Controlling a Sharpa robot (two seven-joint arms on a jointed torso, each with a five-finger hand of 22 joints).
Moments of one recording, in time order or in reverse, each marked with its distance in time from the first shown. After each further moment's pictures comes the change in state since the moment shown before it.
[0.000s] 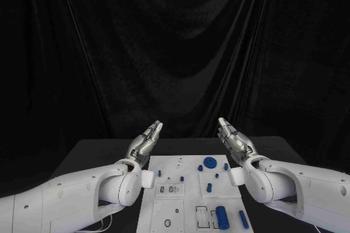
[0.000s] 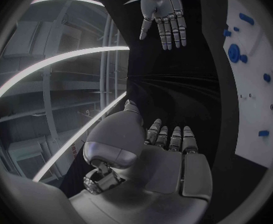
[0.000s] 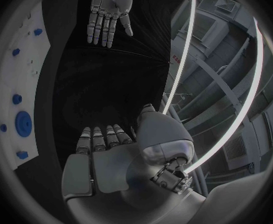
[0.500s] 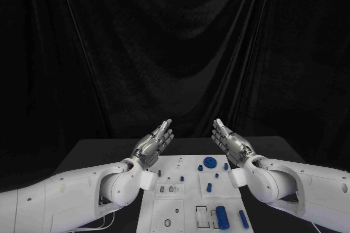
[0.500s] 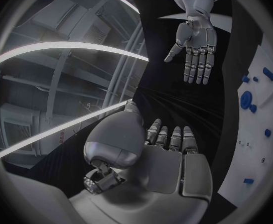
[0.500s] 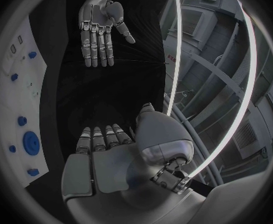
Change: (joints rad) left arm 0.055 0.013 -0.076 -0.020 0.104 0.353 0.069; left_hand 0.001 0.001 -0.001 0.001 0.005 0.002 -0.003 0.000 0.000 0.000 0.000 0.000 0.000 0.000 0.000 0.000 0.000 0.000 0.000 0.000 0.000 0.000; right arm 0.022 -0.004 -0.026 -0.003 0.048 0.151 -0.013; right_hand 0.011 -0.012 0.000 0.000 -0.004 0.020 0.027 0.000 0.005 0.000 0.029 0.000 0.000 0.000 0.000 0.000 0.000 0.016 0.000 0.000 0.000 0.000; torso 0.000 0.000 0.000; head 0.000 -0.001
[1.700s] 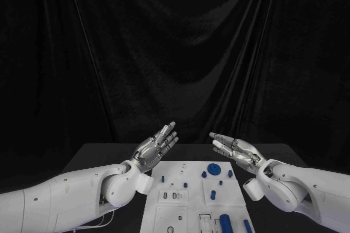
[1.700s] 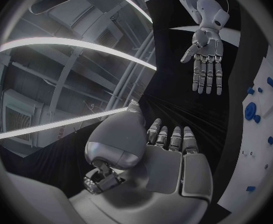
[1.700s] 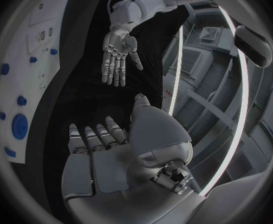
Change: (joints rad) left arm -0.002 -0.009 -0.002 -0.090 -0.052 0.227 0.026; left_hand 0.065 0.009 0.023 -0.003 0.084 0.026 0.017 0.004 0.003 0.000 0.007 0.000 0.000 0.000 0.000 0.000 0.000 0.046 -0.001 0.025 0.000 0.000; right arm 0.003 -0.021 0.000 -0.103 -0.474 0.165 -0.028; right_hand 0.286 -0.086 0.069 -0.047 0.176 0.210 0.178 0.060 0.027 0.052 0.224 0.018 0.012 0.039 0.226 0.005 0.008 0.016 0.066 0.326 0.039 0.024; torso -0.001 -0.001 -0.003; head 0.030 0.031
